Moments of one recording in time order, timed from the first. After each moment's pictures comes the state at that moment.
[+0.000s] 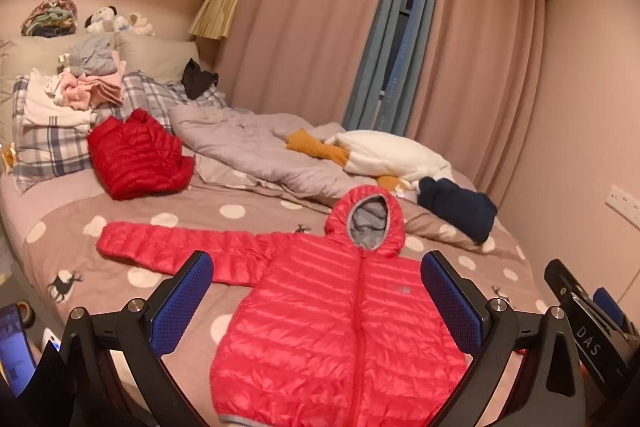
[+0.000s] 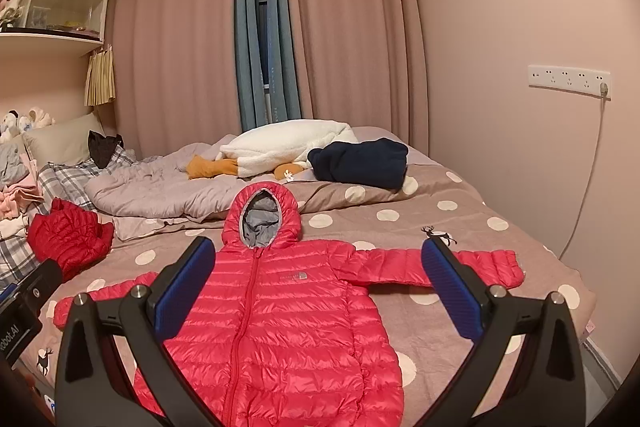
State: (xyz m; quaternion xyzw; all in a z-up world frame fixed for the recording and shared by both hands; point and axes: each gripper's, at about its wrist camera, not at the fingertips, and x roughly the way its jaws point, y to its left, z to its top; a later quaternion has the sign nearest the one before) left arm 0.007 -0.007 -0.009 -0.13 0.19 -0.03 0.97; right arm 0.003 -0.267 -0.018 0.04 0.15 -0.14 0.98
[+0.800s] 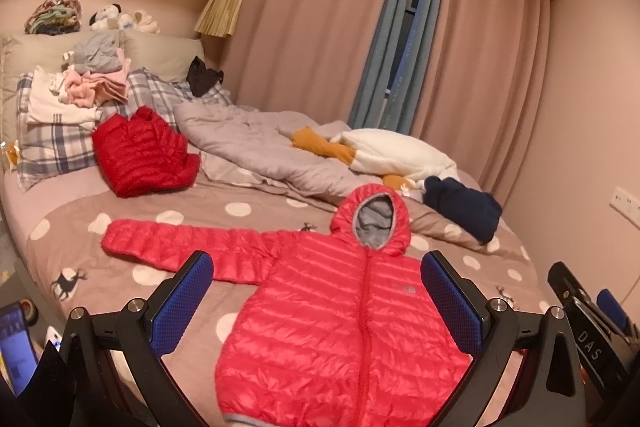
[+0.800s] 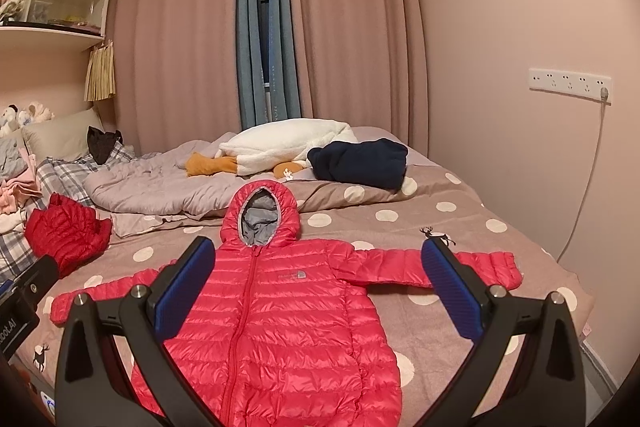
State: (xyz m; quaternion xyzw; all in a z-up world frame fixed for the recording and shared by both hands) left arm 0.007 -0.001 -0.012 -0.14 0.19 -0.03 0.97; right arm 0.004 -0.263 -0.022 0.03 0.15 -0.14 0.98
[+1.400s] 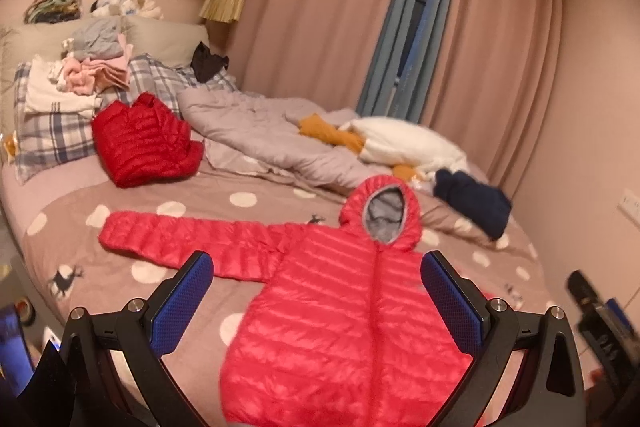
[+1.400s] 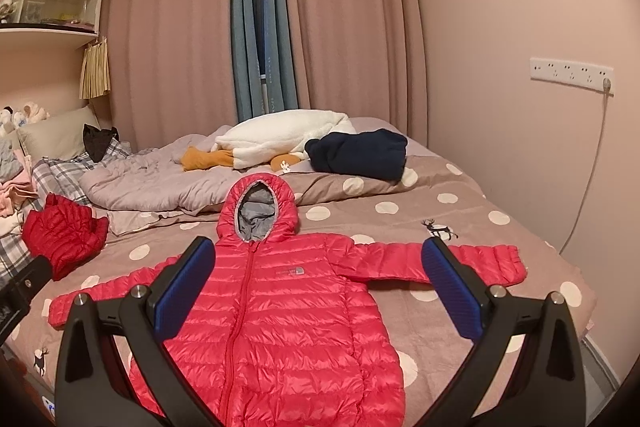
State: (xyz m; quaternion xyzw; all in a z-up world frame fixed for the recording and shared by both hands) left arm 0.043 0.009 -0.019 -0.13 0.23 -0.02 0.96; right arm 0.023 -0.275 -0.026 0.05 0.17 -0.14 0.97
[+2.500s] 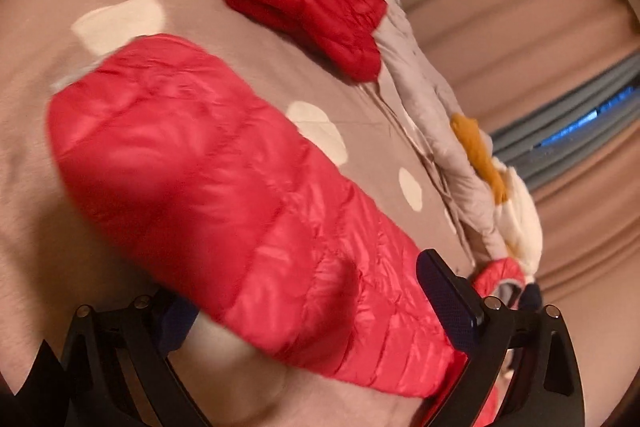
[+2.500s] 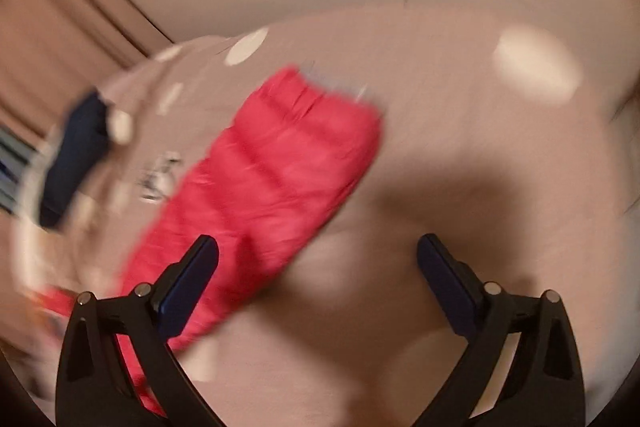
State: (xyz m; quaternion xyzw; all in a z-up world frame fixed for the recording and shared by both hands) left arm 0.224 0.243 -0.238 -0.45 0.32 0.07 0.83; right arm 0.087 -0.614 -0.233 0.46 0.25 -0.42 0.74
